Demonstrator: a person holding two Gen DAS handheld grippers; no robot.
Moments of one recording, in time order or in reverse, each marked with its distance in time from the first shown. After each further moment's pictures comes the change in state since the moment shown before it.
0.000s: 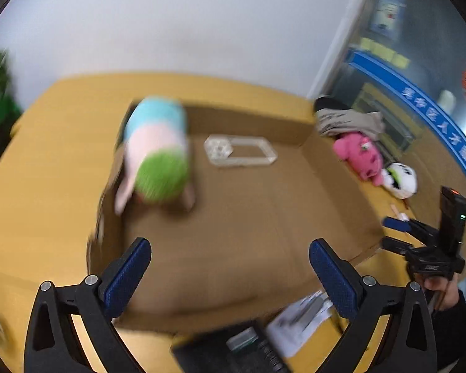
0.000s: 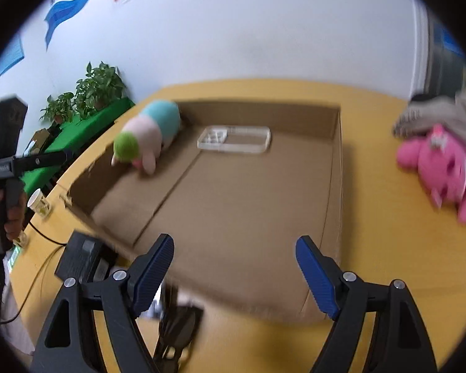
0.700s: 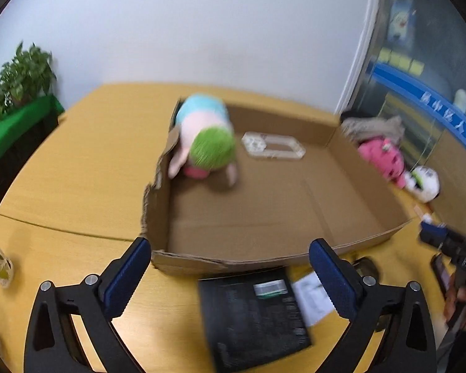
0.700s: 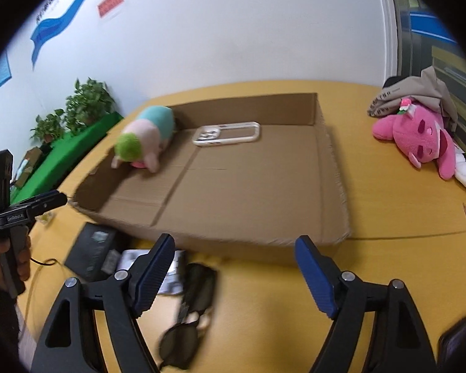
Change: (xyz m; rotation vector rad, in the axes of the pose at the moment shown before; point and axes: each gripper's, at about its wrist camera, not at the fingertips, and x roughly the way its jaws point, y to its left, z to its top) left arm -0.067 -0.017 -0.082 0.001 -0.201 0.115; right arm -0.050 0.019 -0.036 0.063 -0.095 -0.056
